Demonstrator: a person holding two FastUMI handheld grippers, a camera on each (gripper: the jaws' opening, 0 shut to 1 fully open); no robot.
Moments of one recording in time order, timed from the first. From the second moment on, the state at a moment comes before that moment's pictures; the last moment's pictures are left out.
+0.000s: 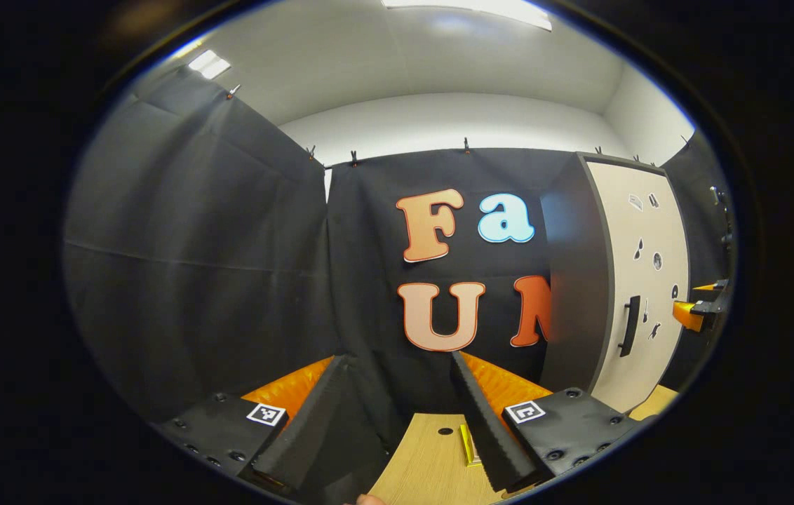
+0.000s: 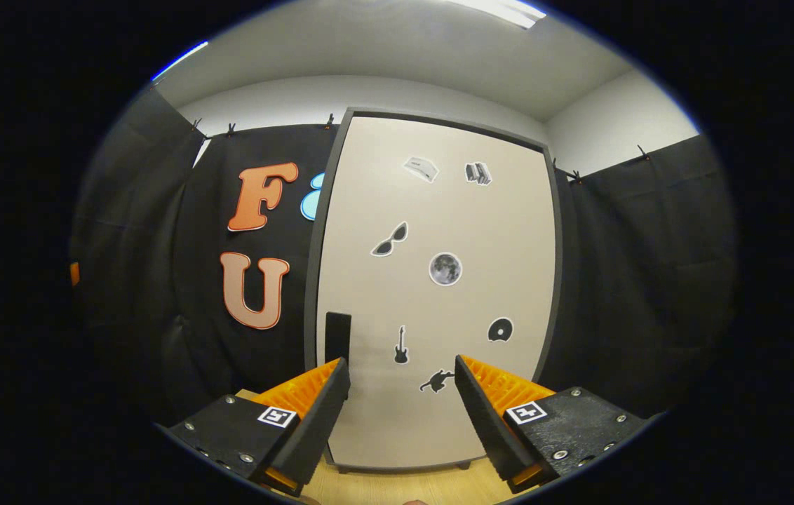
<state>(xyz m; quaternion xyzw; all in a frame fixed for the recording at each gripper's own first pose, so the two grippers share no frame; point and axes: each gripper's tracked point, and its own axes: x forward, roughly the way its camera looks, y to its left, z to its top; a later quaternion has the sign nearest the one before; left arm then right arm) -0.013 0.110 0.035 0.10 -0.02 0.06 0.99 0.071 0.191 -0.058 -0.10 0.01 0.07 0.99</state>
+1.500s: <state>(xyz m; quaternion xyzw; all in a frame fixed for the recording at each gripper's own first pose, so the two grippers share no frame) -0.029 0.148 0.018 0.10 0.01 0.11 0.99 0.167 0.260 -0.149 -0.05 0.11 0.11 0.99</state>
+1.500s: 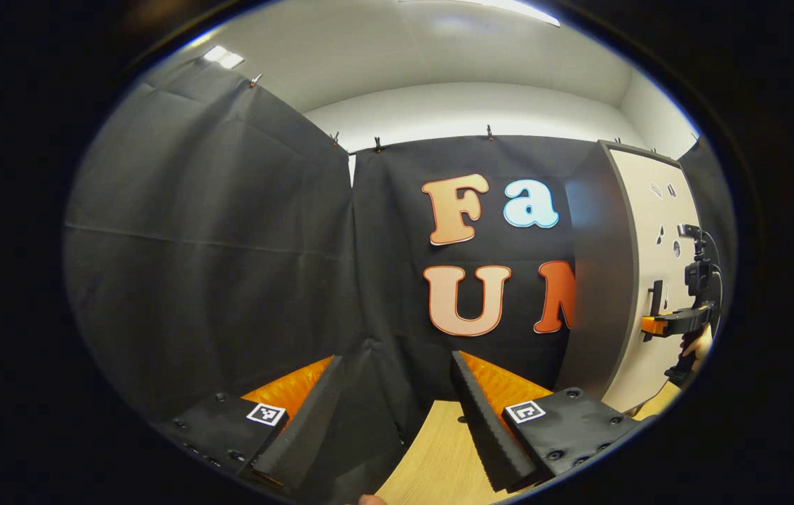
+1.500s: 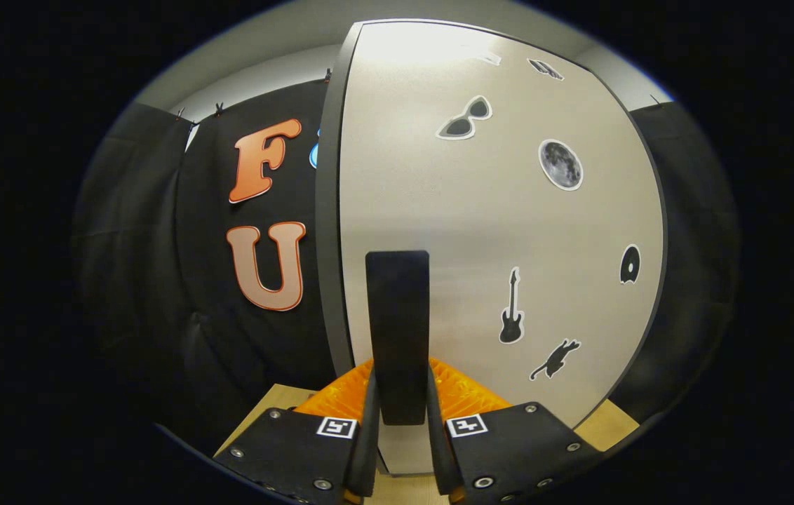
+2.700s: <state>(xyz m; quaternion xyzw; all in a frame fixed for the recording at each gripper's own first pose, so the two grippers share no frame) -0.033 0.115 0.020 0.08 0.01 0.06 0.99 0.108 0.216 -0.134 -0.04 0.11 0.16 0.98</state>
